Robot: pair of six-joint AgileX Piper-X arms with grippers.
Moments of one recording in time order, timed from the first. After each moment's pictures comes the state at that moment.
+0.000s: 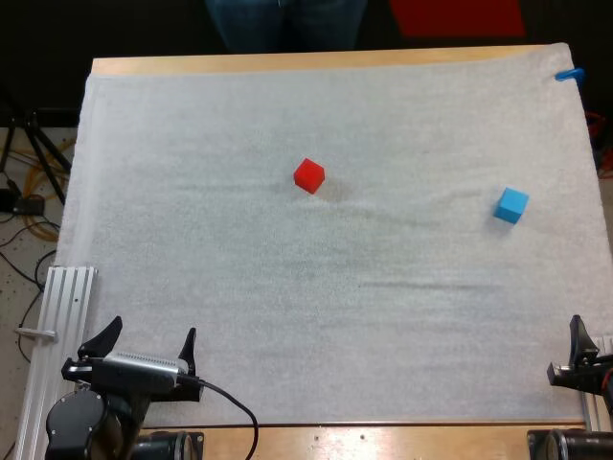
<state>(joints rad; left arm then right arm) 0.09 -0.01 -0.51 1.04 0.18 -1.59 -0.06 -0.01 -0.53 1.05 -0.01 -1.88</state>
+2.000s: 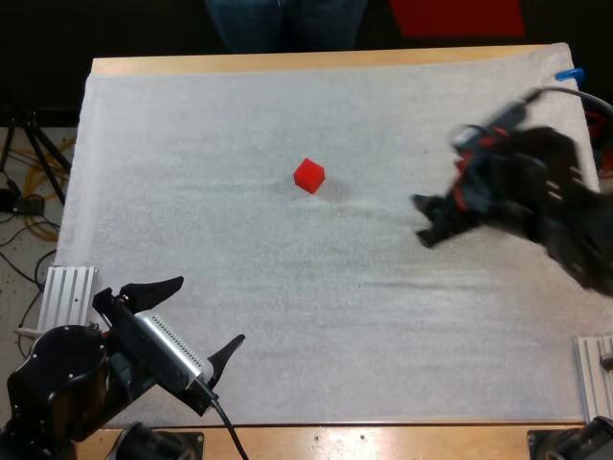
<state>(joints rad) -0.45 0.47 -1.00 1.17 0.20 -1.54 0.54 1.23 -1.38 1.03 -0.04 -2.02</state>
